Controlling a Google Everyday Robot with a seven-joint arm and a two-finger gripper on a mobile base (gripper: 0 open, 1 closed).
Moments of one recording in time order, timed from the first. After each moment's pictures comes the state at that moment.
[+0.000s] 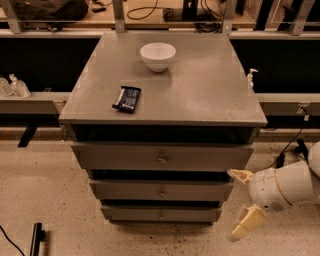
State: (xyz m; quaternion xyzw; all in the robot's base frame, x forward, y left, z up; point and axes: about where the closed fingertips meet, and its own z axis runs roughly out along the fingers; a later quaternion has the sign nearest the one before) arm 0.400 -0.192 0.683 -0.56 0.75 0.23 0.26
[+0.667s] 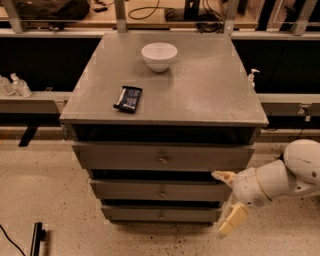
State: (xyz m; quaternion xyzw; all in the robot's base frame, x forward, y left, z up) arm 0.416 -0.164 0.650 -0.58 0.72 0.28 0.26
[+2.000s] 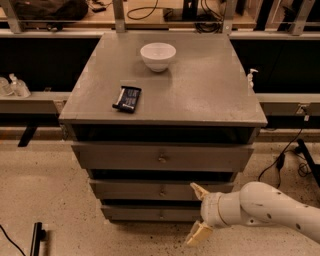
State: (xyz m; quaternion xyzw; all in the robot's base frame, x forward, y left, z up) arm 0.435 -0.101 0.546 -0.61 0.71 0.16 0.33
